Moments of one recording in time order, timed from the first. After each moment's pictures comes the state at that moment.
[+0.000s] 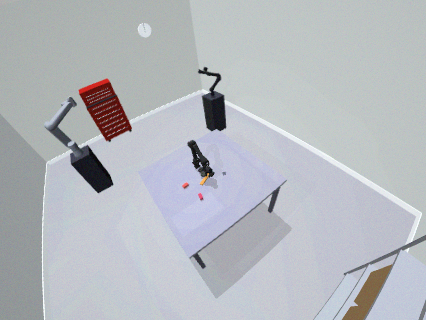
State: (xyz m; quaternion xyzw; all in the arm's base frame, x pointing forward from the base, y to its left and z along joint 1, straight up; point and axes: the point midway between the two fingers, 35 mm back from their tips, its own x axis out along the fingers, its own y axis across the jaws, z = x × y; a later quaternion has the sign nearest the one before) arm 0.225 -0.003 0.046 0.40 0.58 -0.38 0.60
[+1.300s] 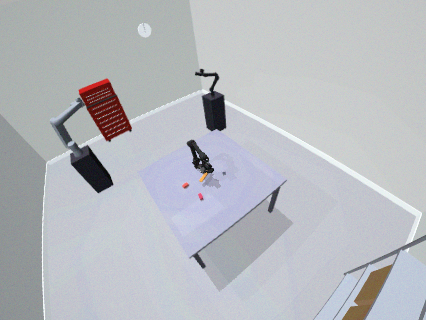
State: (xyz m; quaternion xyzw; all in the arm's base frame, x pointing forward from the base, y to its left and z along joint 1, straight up) arm 0.225 -0.003 0.107 0.39 0.59 -0.39 0.59
